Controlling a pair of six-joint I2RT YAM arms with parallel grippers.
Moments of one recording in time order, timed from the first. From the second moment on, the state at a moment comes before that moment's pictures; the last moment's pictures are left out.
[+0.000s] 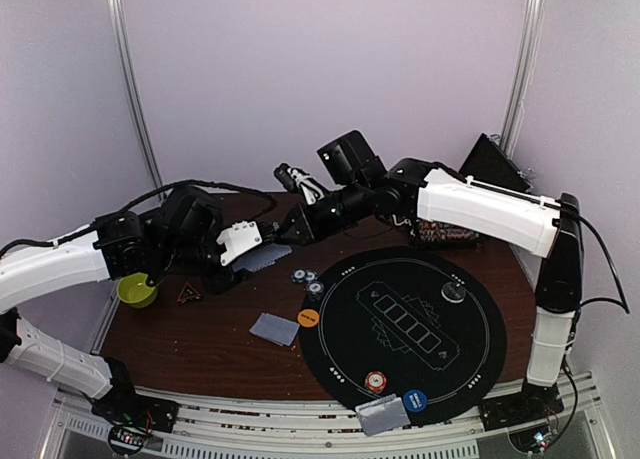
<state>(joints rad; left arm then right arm) -0.92 1.20 1.06 -0.62 -0.25 0.44 0.93 1.92 1.84 -0.55 -0.40 0.34</state>
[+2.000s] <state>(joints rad) -0.92 1.18 1.05 -0.62 -0.25 0.44 0.96 2.29 1.76 -1.13 0.58 0.21</state>
